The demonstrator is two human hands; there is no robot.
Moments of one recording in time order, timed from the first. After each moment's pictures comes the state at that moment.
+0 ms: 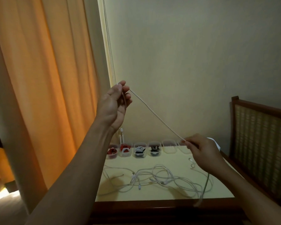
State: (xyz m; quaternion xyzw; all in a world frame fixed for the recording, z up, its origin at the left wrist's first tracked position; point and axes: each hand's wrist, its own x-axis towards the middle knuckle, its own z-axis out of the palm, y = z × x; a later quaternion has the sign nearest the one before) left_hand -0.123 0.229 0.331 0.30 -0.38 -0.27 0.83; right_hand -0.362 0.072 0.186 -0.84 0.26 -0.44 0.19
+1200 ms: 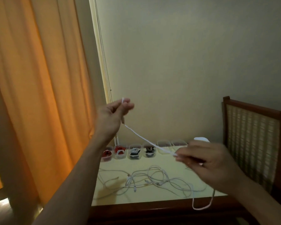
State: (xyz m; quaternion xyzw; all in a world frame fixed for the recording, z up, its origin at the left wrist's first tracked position) left_hand -0.127 0.230 0.295 0.54 -0.49 -0.04 0.68; right_hand -0.406 0.148 0.226 -0.88 0.00 -0.47 0.05
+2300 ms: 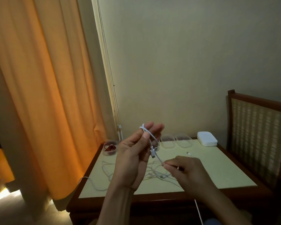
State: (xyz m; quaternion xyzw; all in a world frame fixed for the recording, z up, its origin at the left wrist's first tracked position) left_hand -0.224 0.275 0.222 0.27 -0.42 -0.37 0.79; right_hand -0.362 0.158 0.151 -0.86 0.20 -0.39 0.25
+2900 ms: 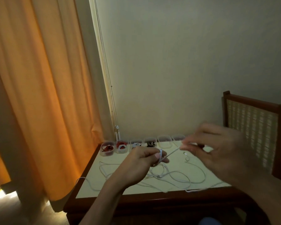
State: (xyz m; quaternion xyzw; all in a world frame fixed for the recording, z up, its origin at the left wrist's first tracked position) left_hand -0.211 0.268 0.209 0.62 -0.60 -0.22 0.46; right_hand -0.432 0.181 0.253 -0.86 0.07 -0.50 -0.06
